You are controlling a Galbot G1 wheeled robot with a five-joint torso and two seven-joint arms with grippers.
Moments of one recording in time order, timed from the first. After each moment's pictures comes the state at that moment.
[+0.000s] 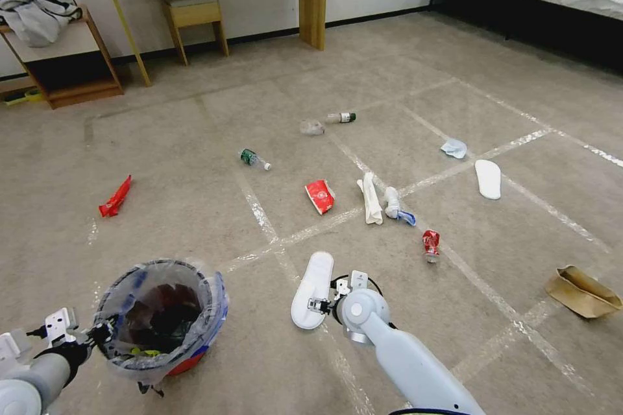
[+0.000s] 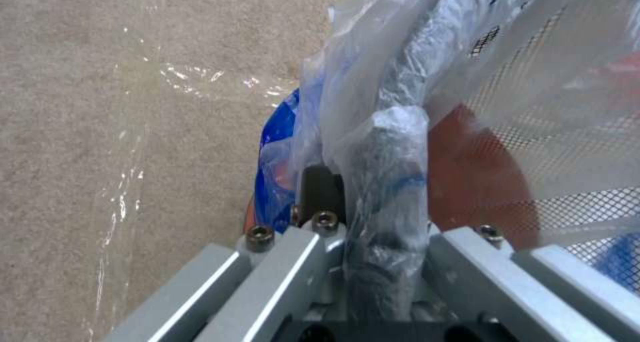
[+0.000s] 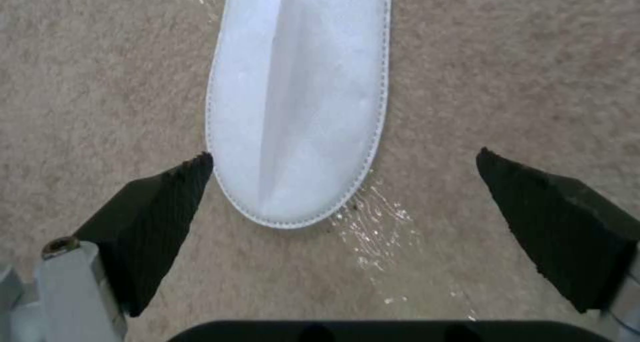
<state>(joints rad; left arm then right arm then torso) 1.67 -1.19 -1.06 -2.06 -1.04 0.74 -0.24 -0.89 1.35 -0.10 1.42 1.23 -0.63 0.76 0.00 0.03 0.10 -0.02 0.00</state>
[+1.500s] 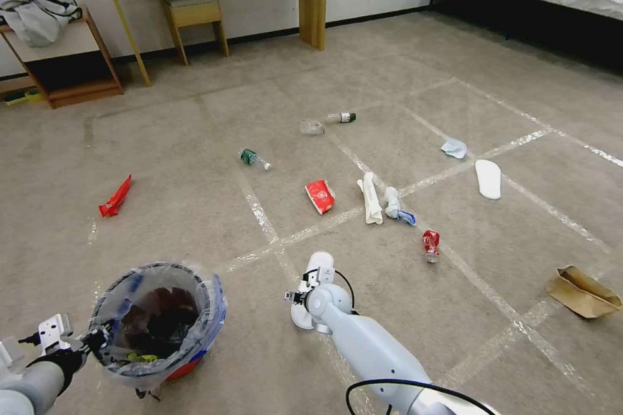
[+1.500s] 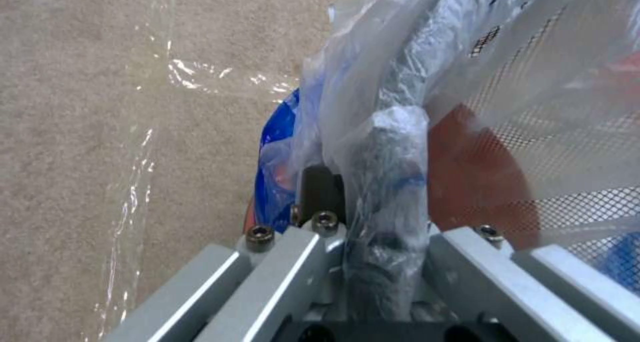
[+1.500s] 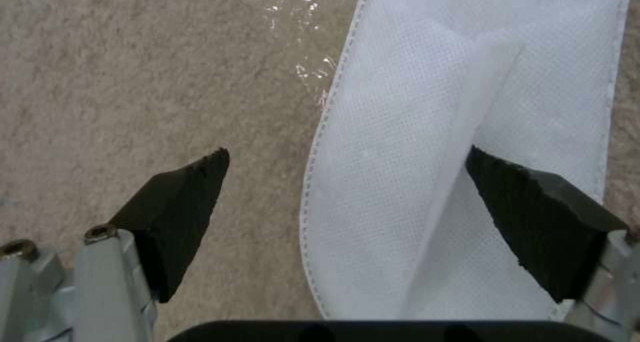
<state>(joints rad) 1.71 -1.22 -1.09 -2.09 -1.03 0.74 -0.22 -0.73 1.53 -0.19 1.05 1.06 -0.48 0.57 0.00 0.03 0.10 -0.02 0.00</state>
